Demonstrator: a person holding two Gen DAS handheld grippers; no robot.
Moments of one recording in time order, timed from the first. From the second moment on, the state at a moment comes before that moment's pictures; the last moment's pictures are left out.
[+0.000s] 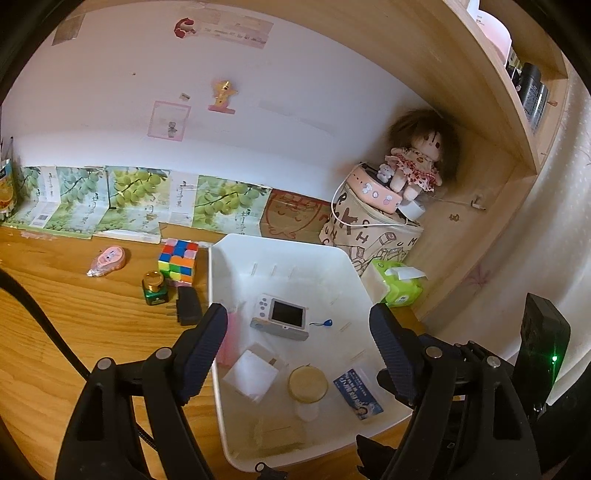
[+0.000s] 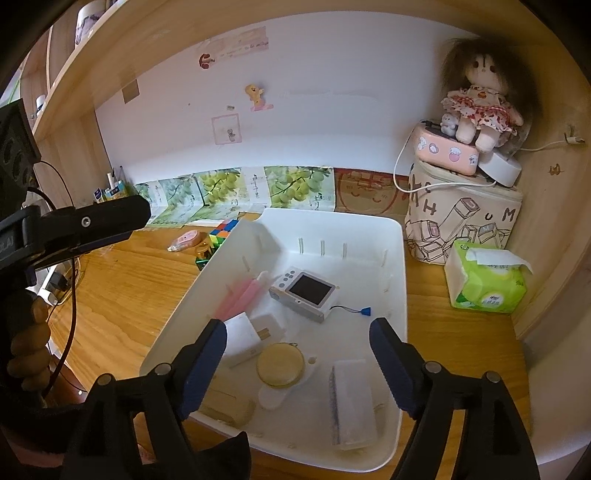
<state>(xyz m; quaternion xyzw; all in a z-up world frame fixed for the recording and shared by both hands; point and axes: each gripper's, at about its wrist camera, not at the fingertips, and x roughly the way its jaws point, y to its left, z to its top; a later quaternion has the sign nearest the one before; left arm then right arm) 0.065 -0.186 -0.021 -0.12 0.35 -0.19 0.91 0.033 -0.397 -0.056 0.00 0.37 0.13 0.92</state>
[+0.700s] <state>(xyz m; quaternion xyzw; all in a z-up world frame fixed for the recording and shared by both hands) 0.076 -0.077 -0.025 -0.15 0.35 -0.24 0.89 0.031 -0.291 -0.042 -0.02 0.37 0.09 0.93</state>
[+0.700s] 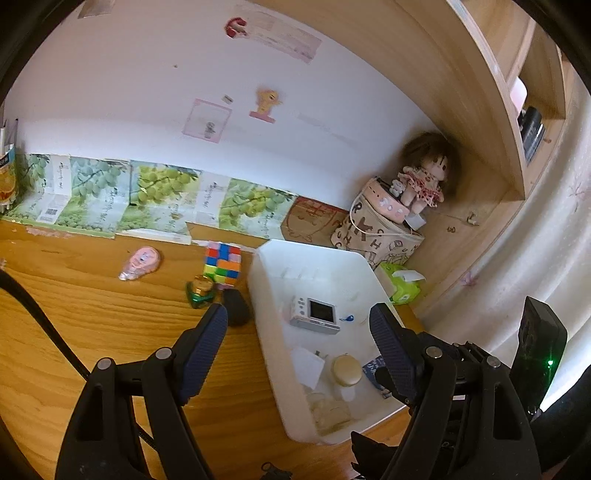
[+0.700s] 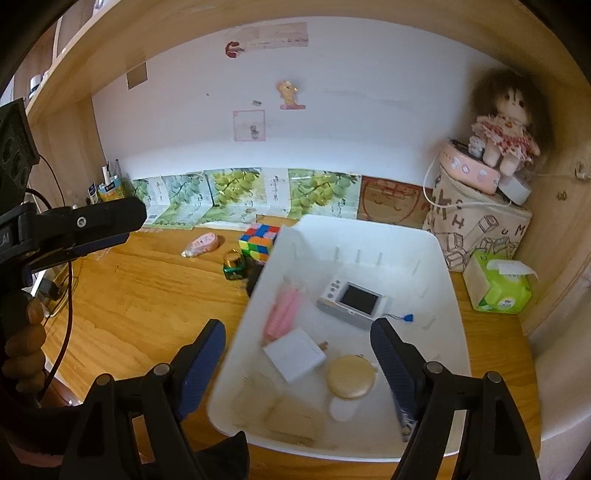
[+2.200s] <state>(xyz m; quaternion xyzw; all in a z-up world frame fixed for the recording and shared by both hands) 0.168 0.086 -0.090 -0.08 0.56 -0.16 0.81 0.057 -0.096 -0.083 -0.02 0.39 0.07 0.92</state>
